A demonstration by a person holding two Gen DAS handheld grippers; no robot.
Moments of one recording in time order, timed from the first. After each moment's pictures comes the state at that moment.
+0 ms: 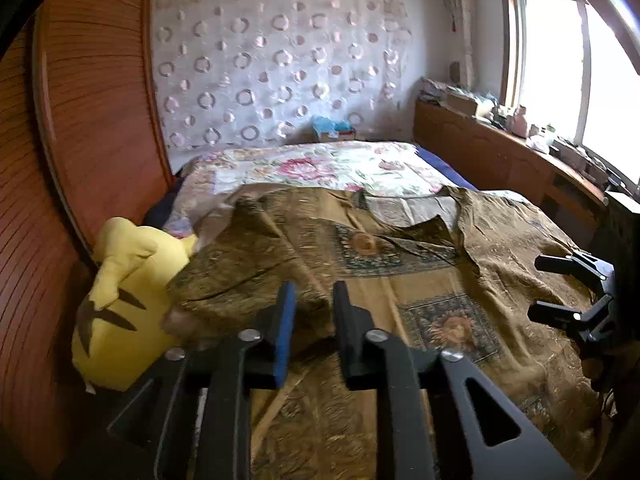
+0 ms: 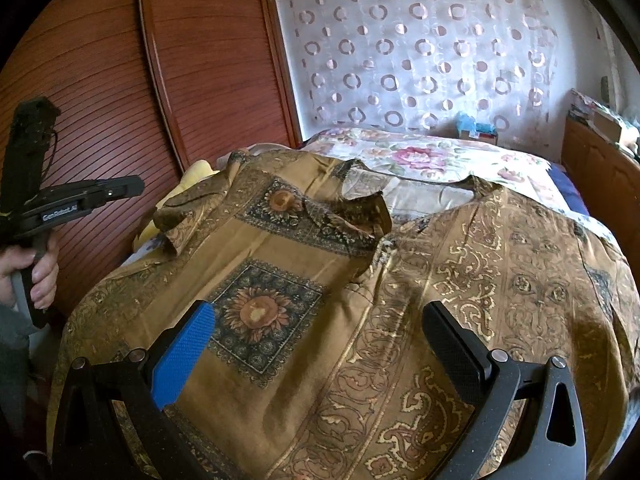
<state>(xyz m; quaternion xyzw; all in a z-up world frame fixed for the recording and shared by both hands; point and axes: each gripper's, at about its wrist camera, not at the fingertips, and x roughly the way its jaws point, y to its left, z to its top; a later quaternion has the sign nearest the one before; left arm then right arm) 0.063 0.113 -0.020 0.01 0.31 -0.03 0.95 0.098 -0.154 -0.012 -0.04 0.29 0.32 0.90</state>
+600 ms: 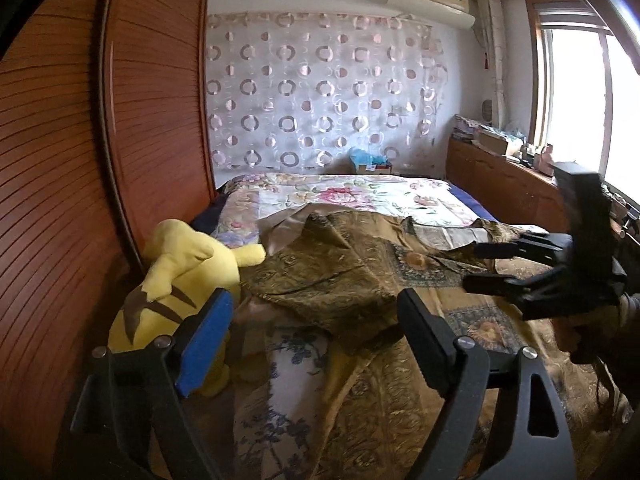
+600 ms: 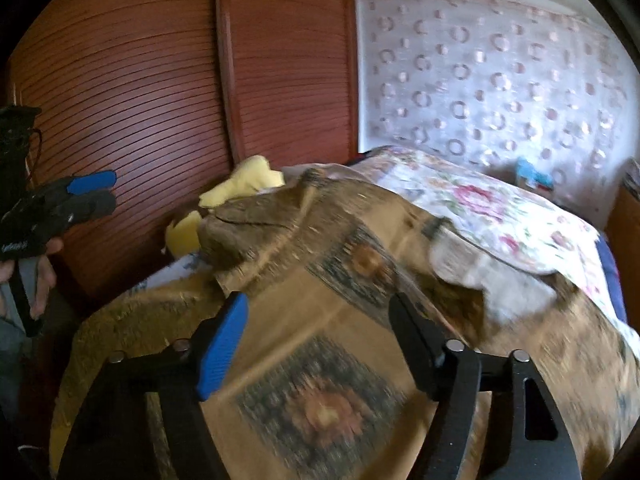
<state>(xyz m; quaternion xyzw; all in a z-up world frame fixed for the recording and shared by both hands) 0.017 0.163 -0.016 -0.02 0.25 0.03 0.97 0.143 -0.052 0.007 -0.11 0.26 0.42 0.86</state>
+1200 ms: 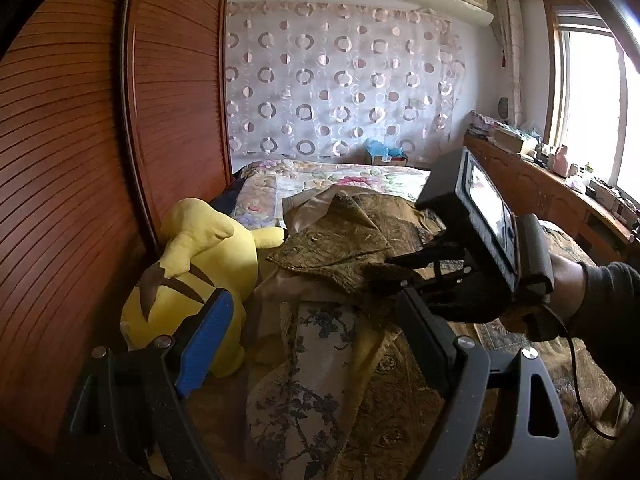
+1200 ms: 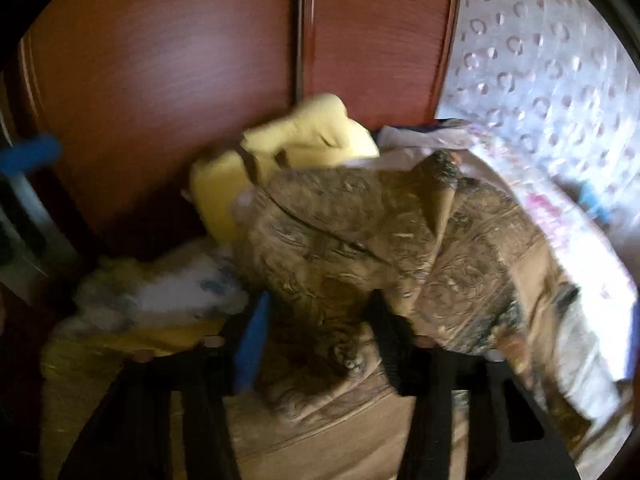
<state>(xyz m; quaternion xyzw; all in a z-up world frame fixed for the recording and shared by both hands) 0.008 0.181 -0.036 -0.03 0.27 0.05 0.96 0.191 0.103 -0.041 -0.28 0.30 0.45 0.79</state>
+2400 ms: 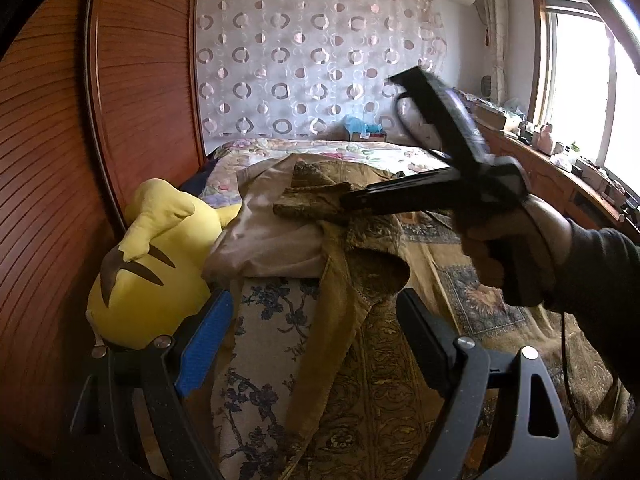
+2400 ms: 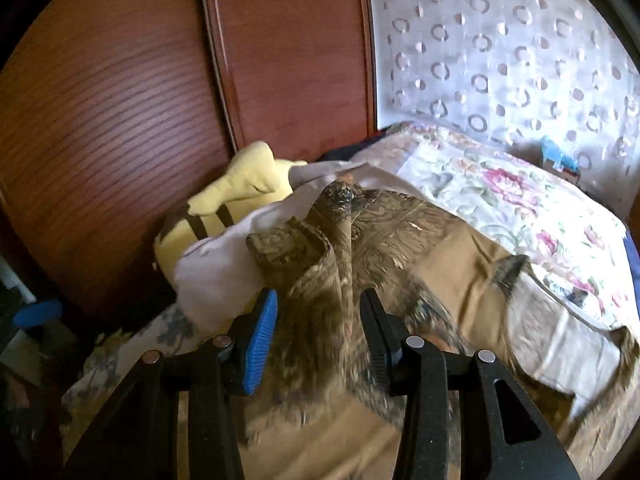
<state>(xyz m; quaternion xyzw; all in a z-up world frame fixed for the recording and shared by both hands) 0.026 0.144 -0.056 -0.03 0.31 0.02 0.95 0.266 0.052 -0.052 -0.12 0.32 0.42 0.84</state>
